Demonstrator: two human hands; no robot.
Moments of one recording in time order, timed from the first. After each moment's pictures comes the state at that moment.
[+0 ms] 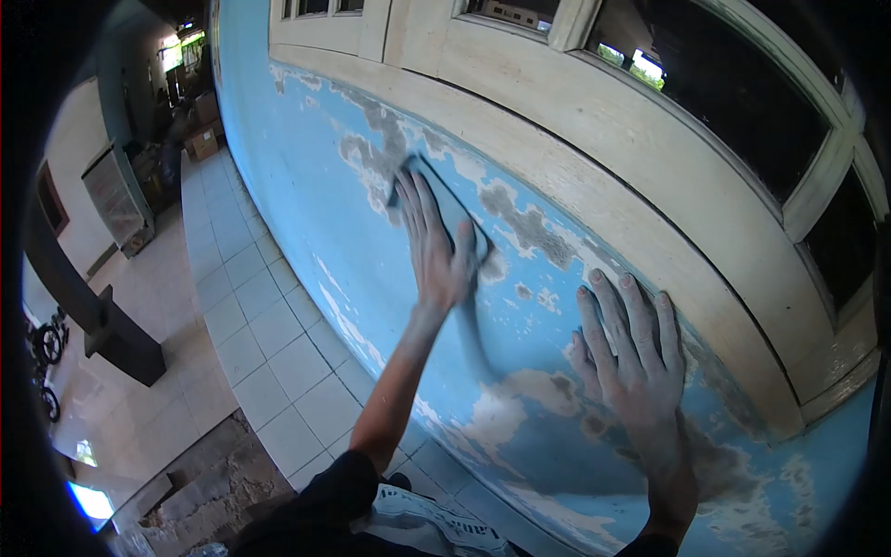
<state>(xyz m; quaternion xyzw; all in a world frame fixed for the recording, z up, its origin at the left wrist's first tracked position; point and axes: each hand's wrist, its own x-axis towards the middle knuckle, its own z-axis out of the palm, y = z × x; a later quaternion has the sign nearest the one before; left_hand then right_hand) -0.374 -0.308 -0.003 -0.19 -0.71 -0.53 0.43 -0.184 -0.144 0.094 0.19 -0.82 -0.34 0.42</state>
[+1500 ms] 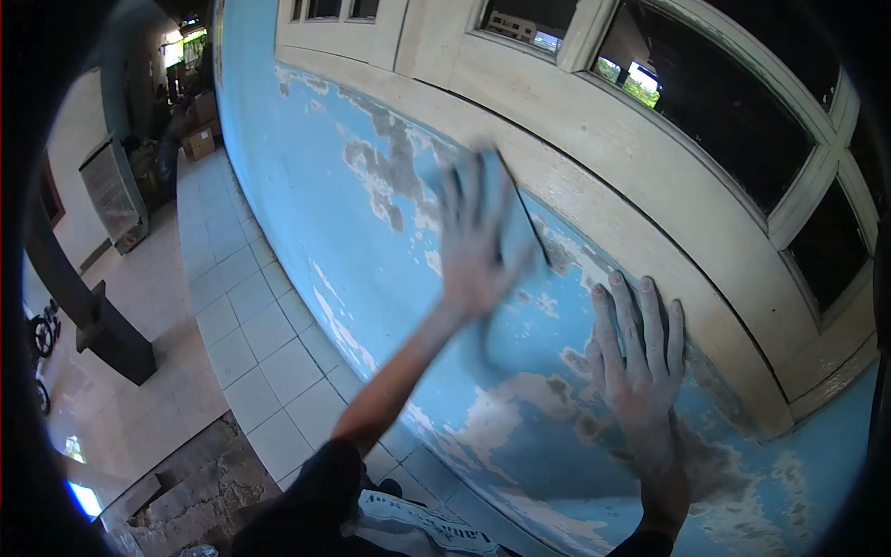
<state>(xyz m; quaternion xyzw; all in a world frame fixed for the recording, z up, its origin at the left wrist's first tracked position) -0.359 -0.289 0.033 -0.28 -0.71 -0.44 0.48 -0.177 -0.145 0.100 0.13 -0.81 -0.38 0.42</state>
